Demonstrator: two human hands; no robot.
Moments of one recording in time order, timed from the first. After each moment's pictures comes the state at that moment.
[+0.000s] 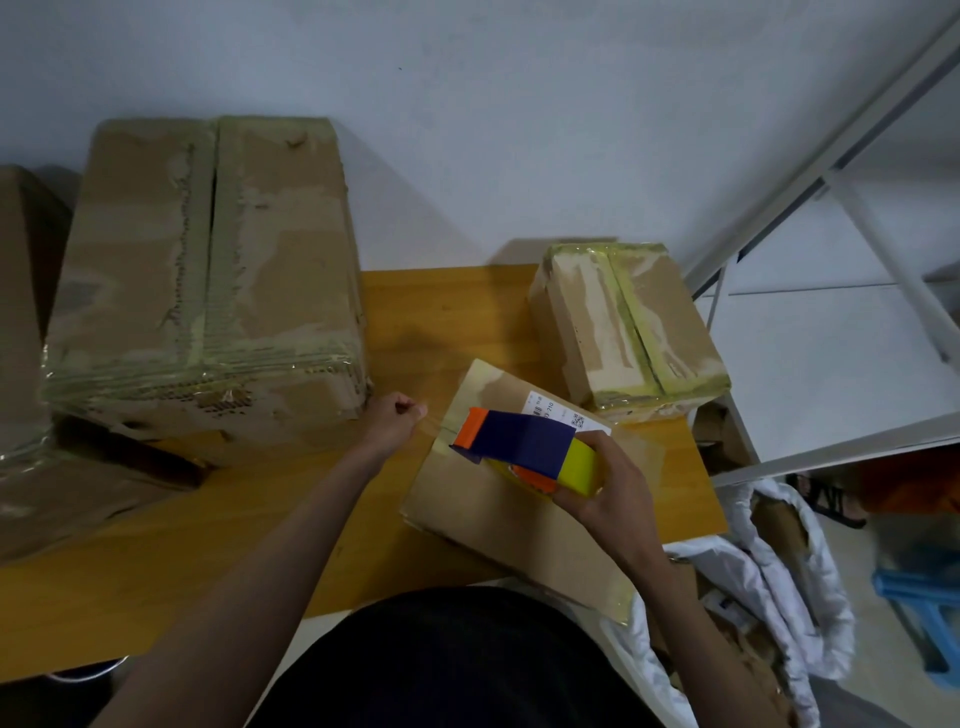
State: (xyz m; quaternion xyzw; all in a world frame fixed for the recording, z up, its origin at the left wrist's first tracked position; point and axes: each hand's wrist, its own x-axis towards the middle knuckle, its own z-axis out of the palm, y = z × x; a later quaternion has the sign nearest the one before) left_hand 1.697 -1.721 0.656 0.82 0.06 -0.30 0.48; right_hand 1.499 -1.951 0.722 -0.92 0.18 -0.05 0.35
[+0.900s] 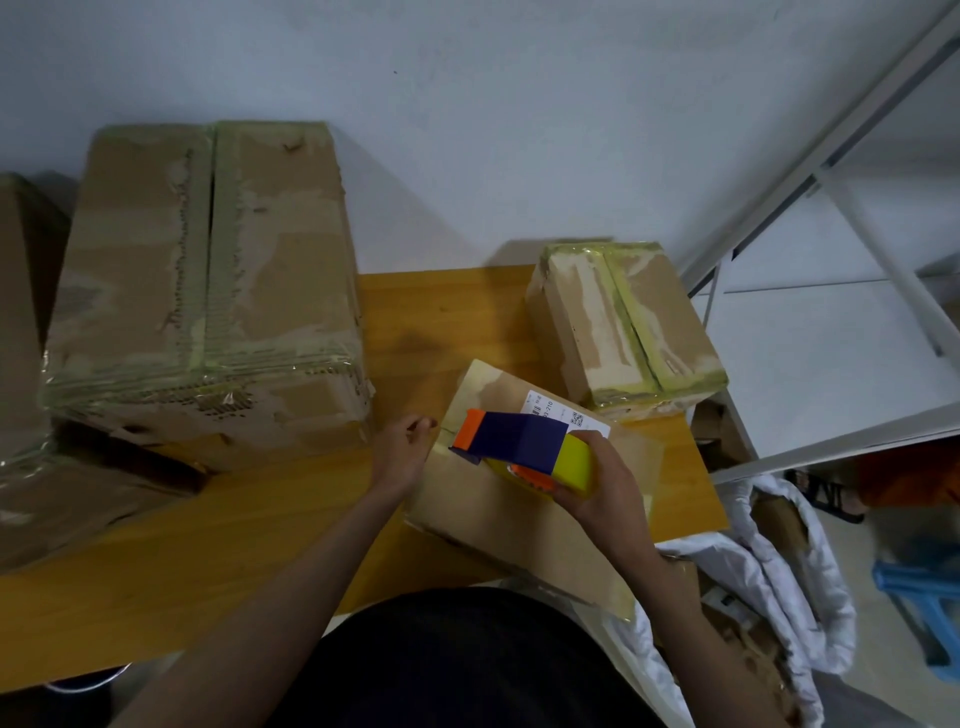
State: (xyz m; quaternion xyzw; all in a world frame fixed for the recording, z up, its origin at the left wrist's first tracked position) left_hand 1.659 -1.730 0.632 0.86 0.01 -0.21 0.46; right_hand 1.500 -1.942 0.714 -0.91 0.19 -0.05 0.37
